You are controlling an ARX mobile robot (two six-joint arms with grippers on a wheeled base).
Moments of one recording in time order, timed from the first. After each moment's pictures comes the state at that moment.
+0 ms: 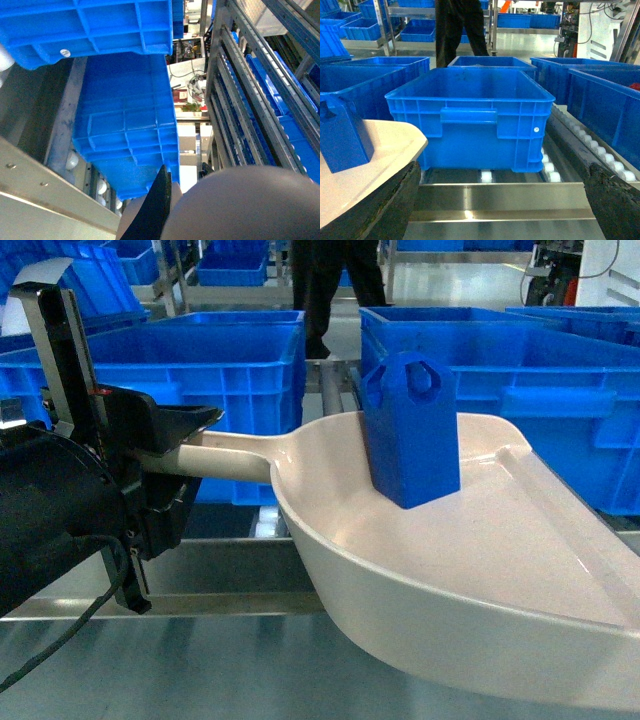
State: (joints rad) left arm -0.37 1.74 0.44 1.28 0.03 -1.54; right arm 0.11 0.37 0.12 0.25 0.11 -0.01
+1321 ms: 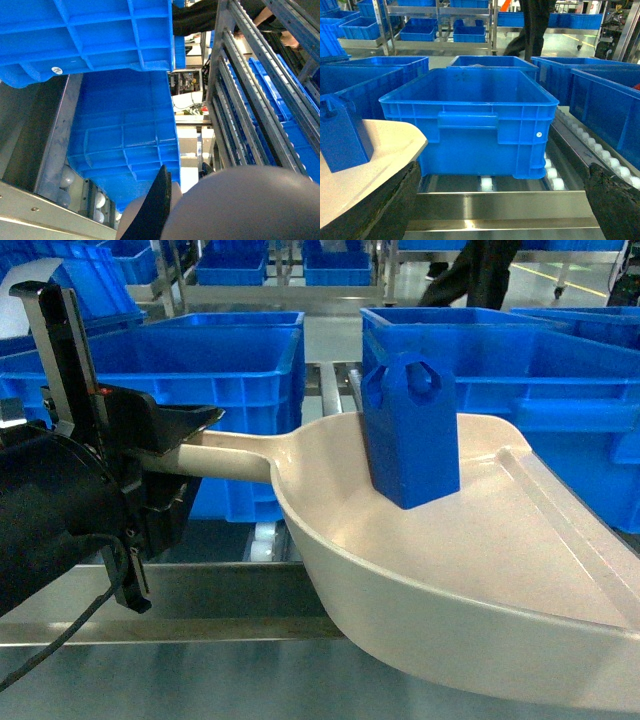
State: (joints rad) left arm -0.37 1.74 0.44 1.28 0.03 -1.54; right arm 0.11 0.37 0.12 0.25 0.11 -0.01
